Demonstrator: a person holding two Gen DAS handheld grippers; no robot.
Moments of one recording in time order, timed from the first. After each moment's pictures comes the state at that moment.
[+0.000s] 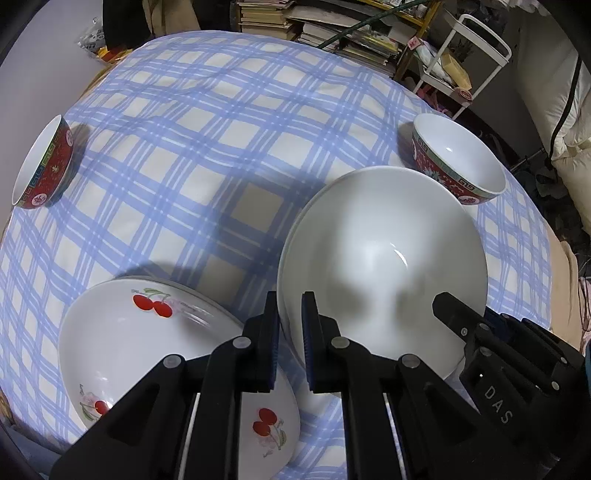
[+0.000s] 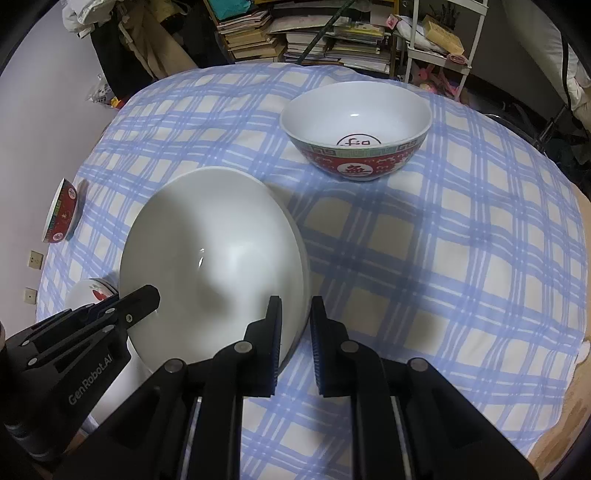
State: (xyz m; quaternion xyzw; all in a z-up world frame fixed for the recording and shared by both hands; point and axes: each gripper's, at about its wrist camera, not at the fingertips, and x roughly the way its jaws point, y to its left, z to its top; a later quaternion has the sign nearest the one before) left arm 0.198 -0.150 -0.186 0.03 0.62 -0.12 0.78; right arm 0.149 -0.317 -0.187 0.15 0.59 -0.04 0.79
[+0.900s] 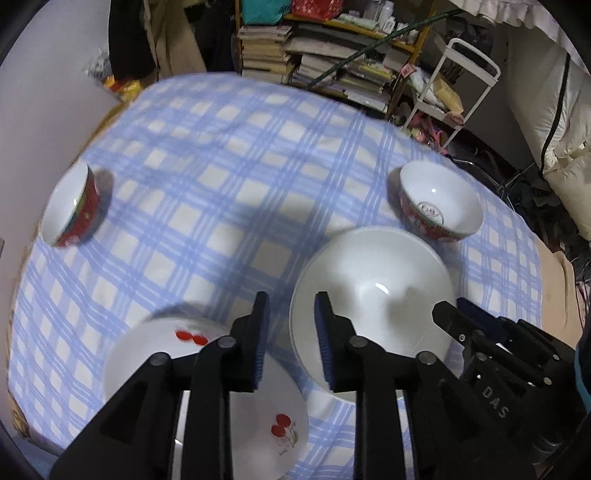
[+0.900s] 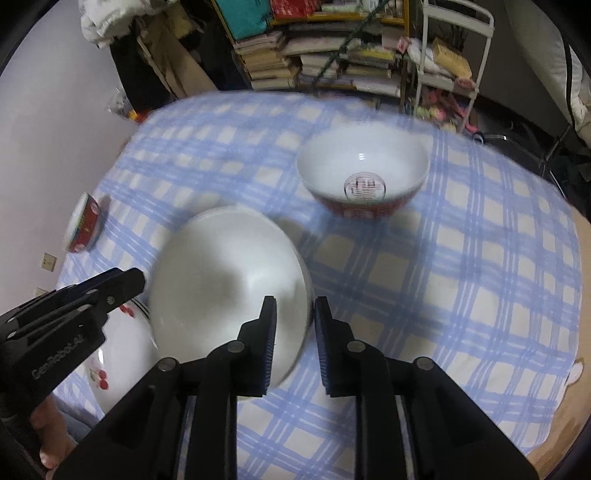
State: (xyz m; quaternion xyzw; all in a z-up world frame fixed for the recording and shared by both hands) left arm 0.209 -0.147 -0.131 0.04 0.57 -0.12 0.81; right arm 0.151 -0.322 -0.150 0.15 0.55 -0.02 0.82
